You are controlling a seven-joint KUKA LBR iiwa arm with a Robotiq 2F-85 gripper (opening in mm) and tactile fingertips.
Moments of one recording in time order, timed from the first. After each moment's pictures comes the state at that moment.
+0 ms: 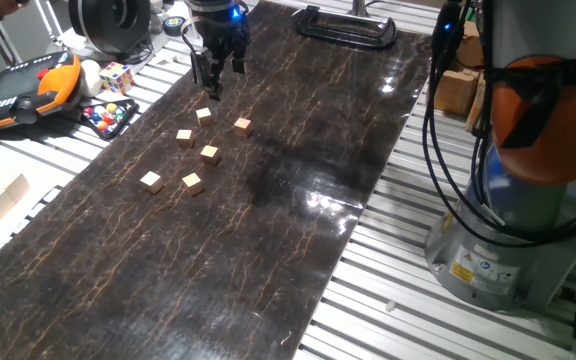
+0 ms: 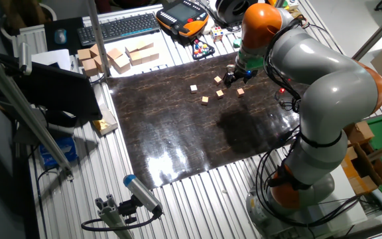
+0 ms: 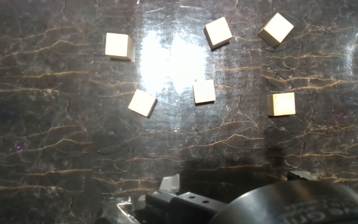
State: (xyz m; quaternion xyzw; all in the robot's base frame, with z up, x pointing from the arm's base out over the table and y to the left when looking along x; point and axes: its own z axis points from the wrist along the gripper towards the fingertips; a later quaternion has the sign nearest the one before) arm 0.515 0.001 0.236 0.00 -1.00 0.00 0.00
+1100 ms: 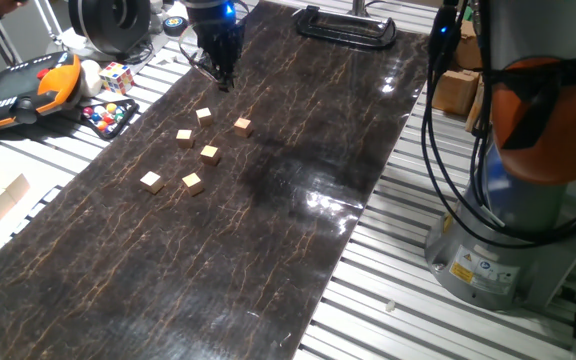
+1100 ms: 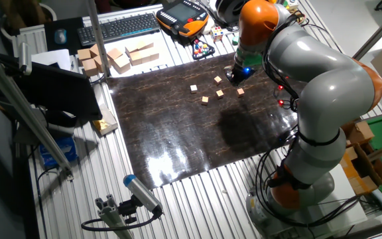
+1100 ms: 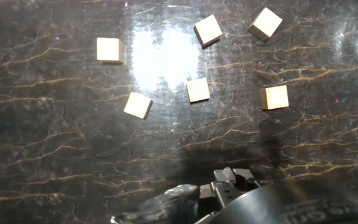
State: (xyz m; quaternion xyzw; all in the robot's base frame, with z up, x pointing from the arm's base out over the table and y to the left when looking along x) arm 0.518 0.002 0.242 -0.03 -1.00 0.01 0.01
